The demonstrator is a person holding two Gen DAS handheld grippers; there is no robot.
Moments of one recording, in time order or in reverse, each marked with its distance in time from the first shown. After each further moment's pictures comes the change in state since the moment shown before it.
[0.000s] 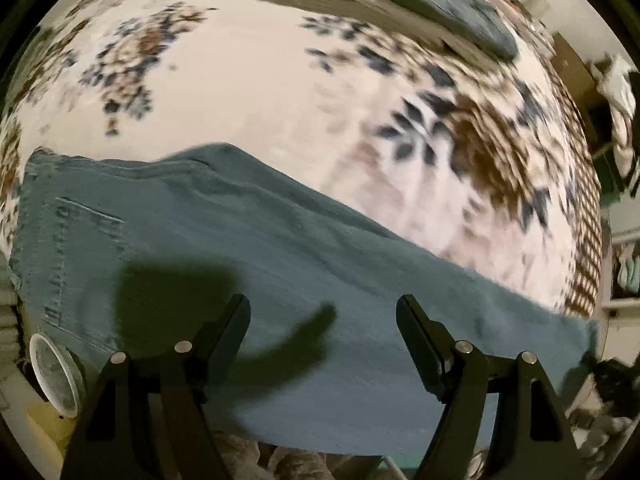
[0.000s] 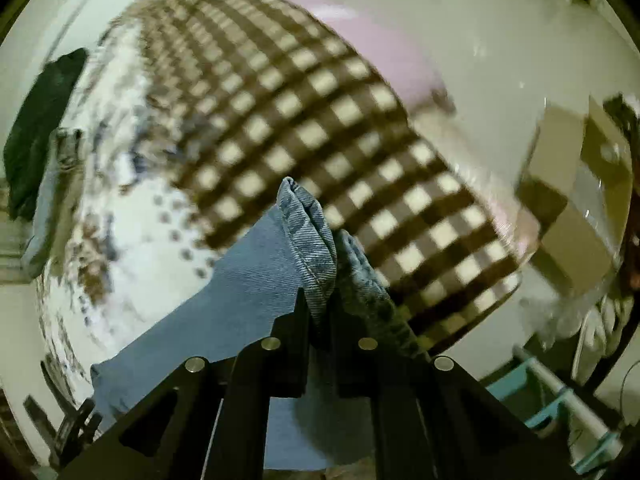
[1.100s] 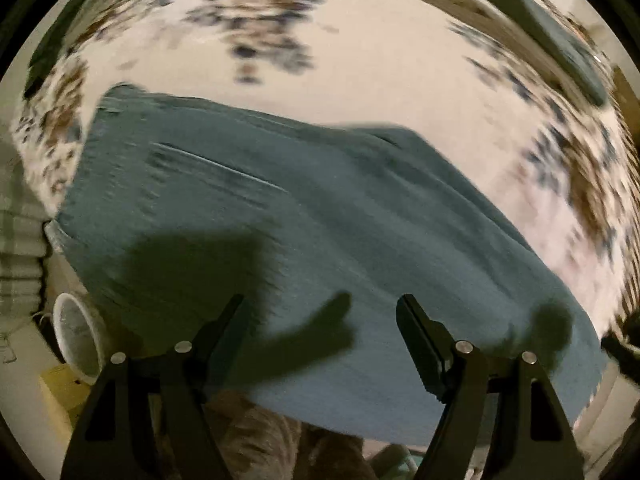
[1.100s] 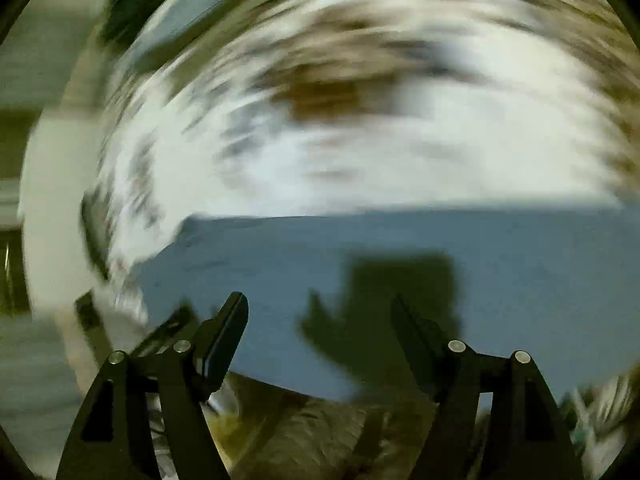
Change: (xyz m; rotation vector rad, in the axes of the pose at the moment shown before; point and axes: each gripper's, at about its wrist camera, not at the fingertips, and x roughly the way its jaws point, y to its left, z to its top) left arm -0.017 0.150 -0.010 -0.195 0.024 0.153; right arm 0.074 0.317 -0.126 -0.510 0.370 0.260
